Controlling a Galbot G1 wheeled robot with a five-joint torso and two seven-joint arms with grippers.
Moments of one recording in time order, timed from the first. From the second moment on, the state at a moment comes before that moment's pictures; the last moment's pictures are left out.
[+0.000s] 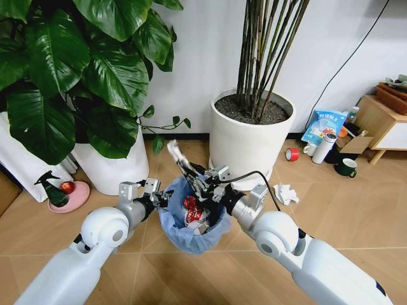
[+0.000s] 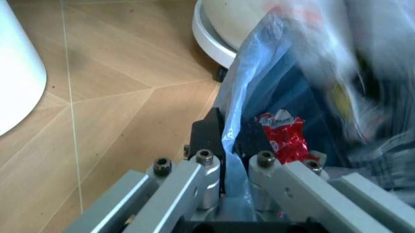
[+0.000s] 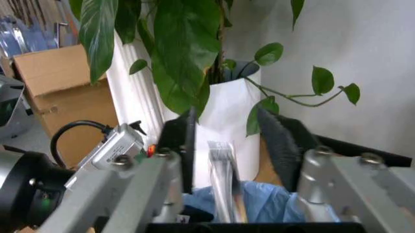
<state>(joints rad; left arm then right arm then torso) 1.04 -0.93 -0.22 -2.04 -0.90 0.74 -0.22 -0.90 0.96 -0.14 2.08 0.70 -0.16 0.07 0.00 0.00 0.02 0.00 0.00</state>
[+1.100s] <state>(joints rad) 1.11 -0.92 -0.28 -2.09 -0.88 0.74 -0.22 -1.35 0.98 0.40 1.91 0.62 -0.29 0.33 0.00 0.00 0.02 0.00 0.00</state>
